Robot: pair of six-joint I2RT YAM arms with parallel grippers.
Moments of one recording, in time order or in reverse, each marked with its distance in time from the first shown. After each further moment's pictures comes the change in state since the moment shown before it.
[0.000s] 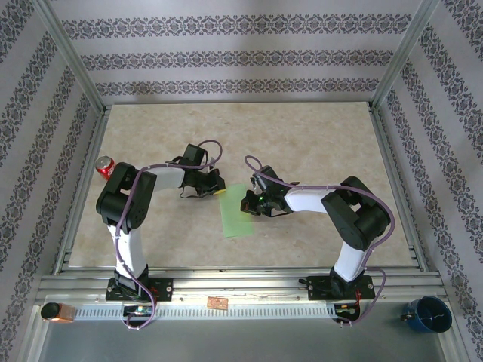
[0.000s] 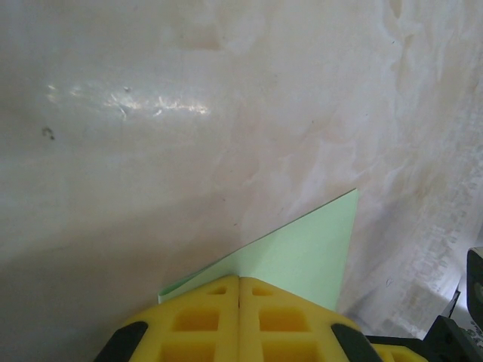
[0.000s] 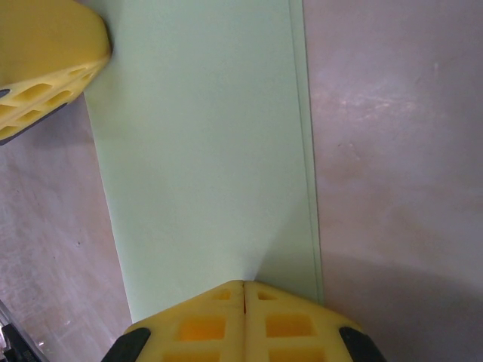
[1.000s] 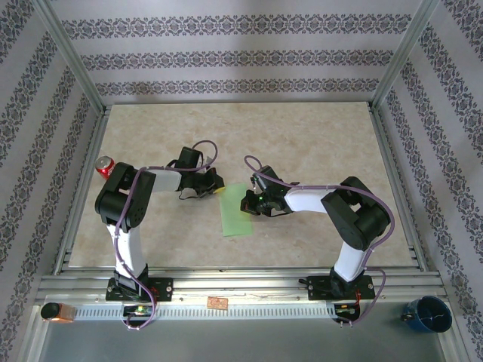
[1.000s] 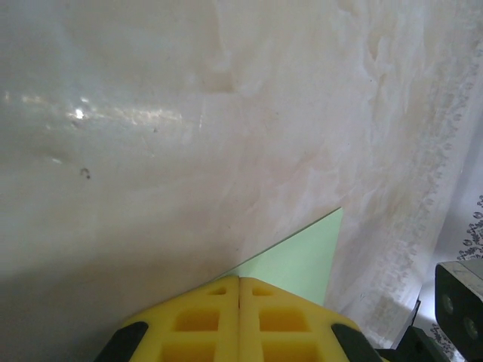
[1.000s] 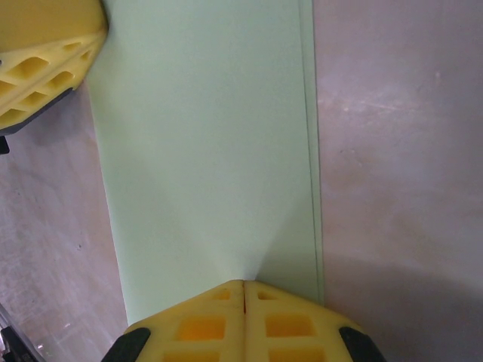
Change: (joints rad) left arm 0.034 0.005 -0.073 0.178 0.045 -0.087; right arm 0.000 0.000 0.000 0.005 0.007 0.000
